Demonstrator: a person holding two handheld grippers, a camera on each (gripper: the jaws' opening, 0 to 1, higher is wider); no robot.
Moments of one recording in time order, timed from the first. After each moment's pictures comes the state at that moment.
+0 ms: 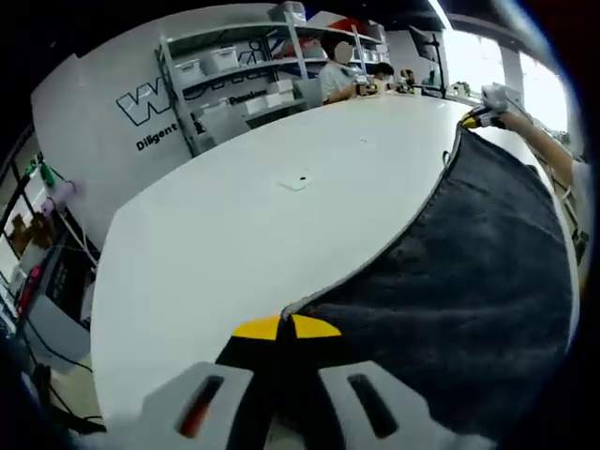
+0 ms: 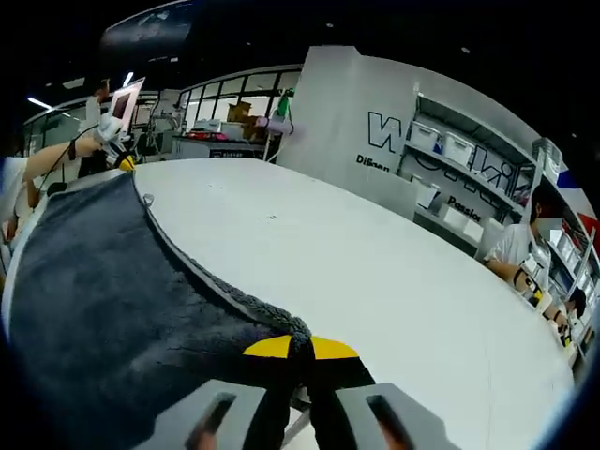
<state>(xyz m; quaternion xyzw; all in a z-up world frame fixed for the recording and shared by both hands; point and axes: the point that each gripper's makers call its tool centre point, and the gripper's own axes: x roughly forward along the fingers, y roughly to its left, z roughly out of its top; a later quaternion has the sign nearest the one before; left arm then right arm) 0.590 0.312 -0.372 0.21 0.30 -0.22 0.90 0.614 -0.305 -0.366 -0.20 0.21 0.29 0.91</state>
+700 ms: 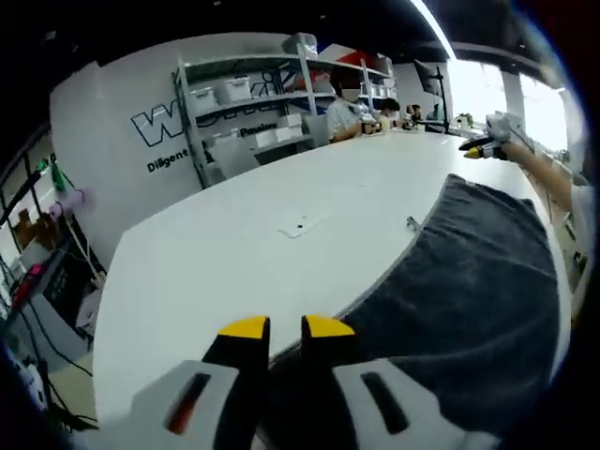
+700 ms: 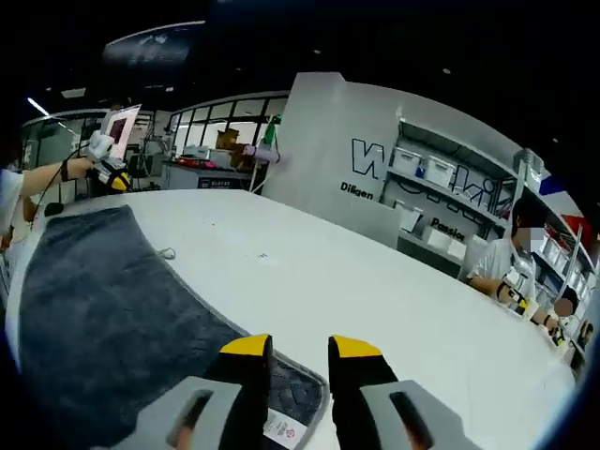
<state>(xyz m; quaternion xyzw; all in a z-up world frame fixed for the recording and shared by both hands) 0.561 0.281 -0.314 0.17 0.22 -0.23 0.93 0.581 -0.311 -0.306 -0.18 0.13 0.27 0.94</state>
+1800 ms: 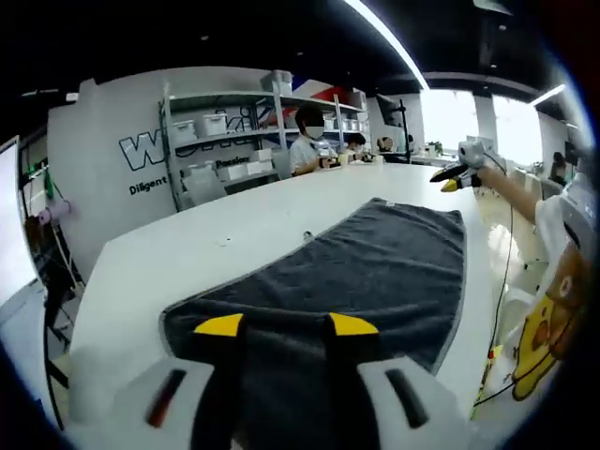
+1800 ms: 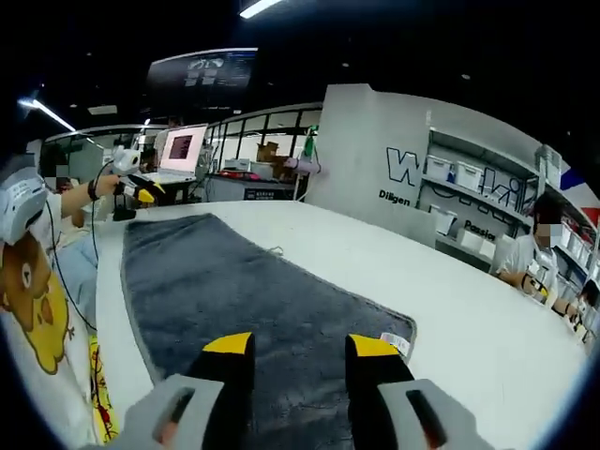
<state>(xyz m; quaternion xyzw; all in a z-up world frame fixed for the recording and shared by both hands) 0.370 0.250 -0.310 0.12 0.16 -0.28 0.94 0.387 -0.282 -0.322 -0.15 0.13 0.35 0.92</state>
